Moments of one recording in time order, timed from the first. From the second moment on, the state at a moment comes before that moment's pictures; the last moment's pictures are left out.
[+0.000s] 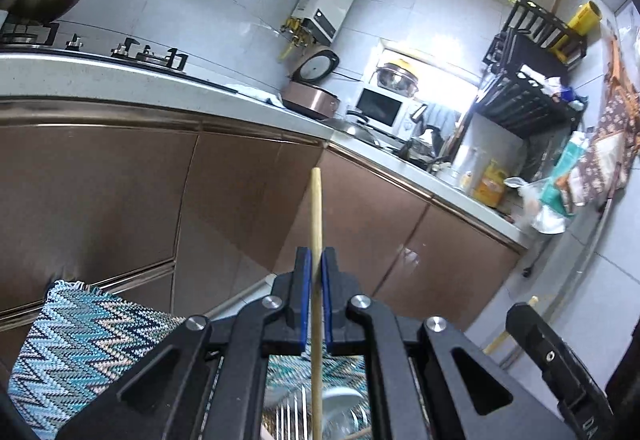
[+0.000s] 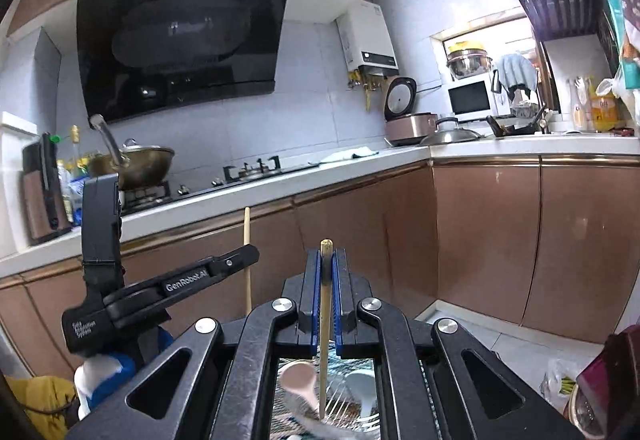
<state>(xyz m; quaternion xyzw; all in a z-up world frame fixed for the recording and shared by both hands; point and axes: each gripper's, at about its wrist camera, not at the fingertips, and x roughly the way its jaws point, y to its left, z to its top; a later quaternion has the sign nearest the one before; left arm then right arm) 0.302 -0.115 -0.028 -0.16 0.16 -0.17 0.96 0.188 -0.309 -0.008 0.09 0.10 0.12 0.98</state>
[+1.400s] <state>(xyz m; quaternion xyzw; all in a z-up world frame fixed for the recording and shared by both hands) 0.106 -0.058 0.017 -0.09 0.15 -0.10 0.98 0.056 -0.319 -0.005 0.14 0.08 0.08 0.98</state>
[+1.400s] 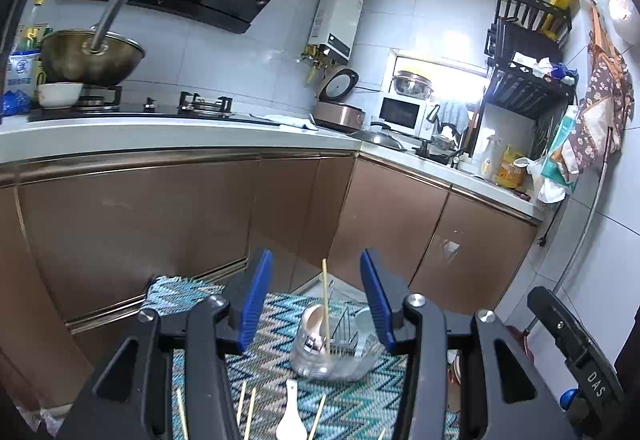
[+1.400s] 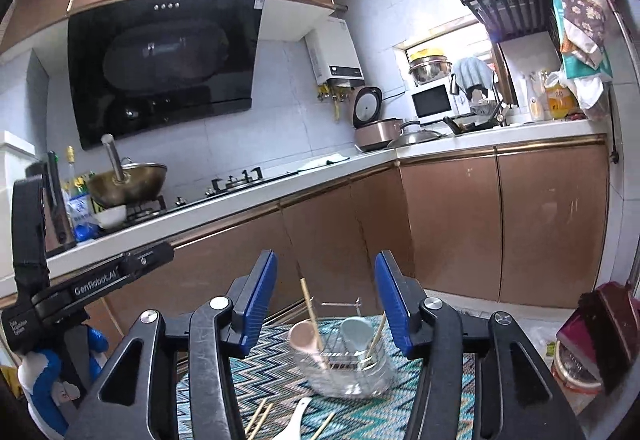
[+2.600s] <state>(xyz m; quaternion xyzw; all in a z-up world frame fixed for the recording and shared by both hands) 0.056 0.035 -0.040 -0.12 0.27 -0.11 0.95 -0.007 -0.274 -0.011 0.13 0.13 0.10 0.98</state>
